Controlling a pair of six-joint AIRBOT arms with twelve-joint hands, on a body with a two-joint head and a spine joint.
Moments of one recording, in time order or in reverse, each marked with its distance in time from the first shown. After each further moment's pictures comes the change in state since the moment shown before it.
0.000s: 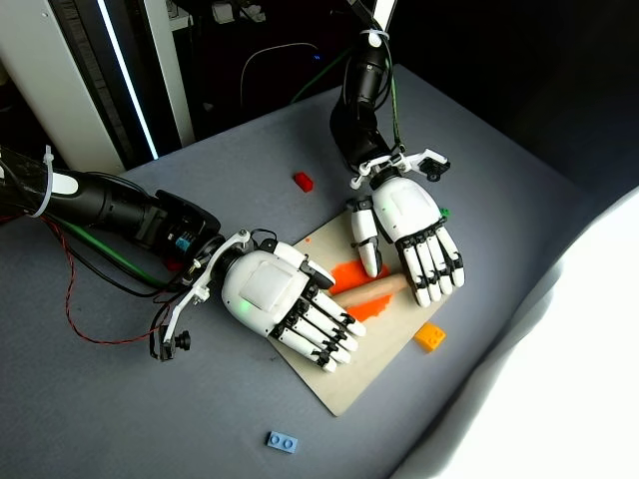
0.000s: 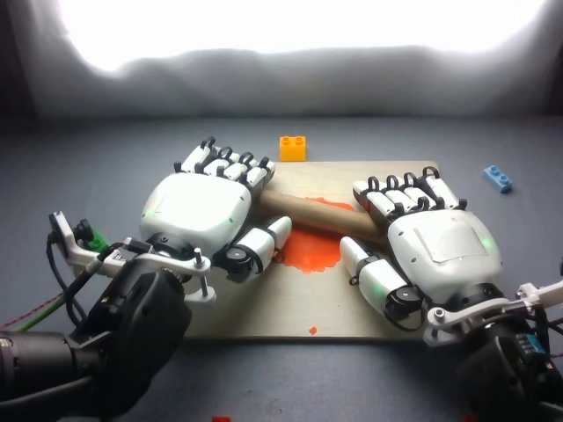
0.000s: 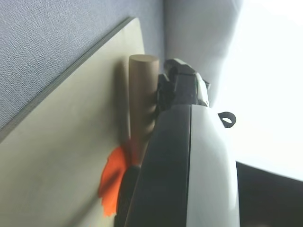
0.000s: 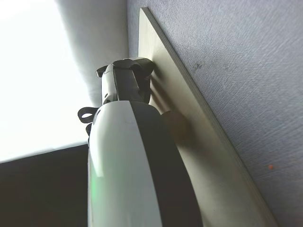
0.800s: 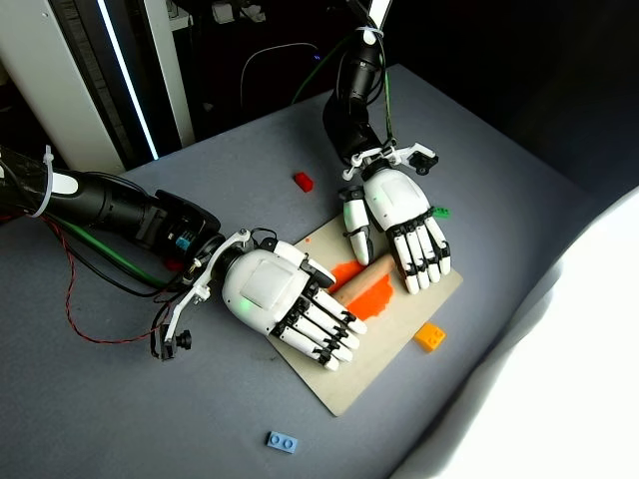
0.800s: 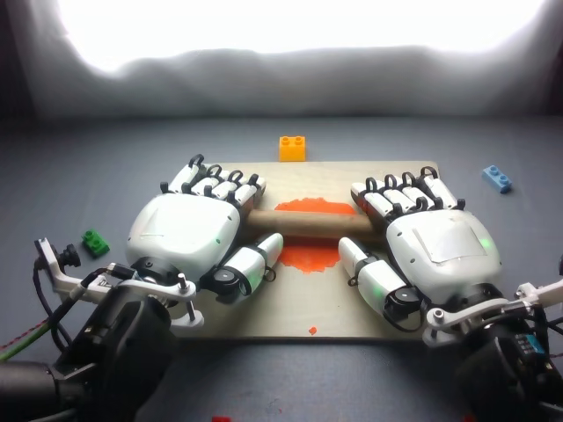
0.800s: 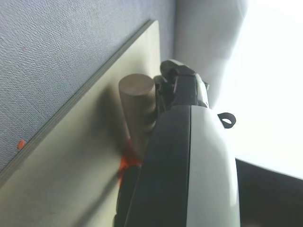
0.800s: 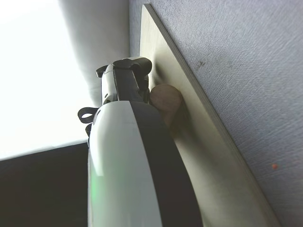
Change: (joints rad) left arm 0.054 0.026 -0.056 0.016 -0.071 -0.050; right arm 0.000 0.000 0.000 -0.008 0.000 0.000
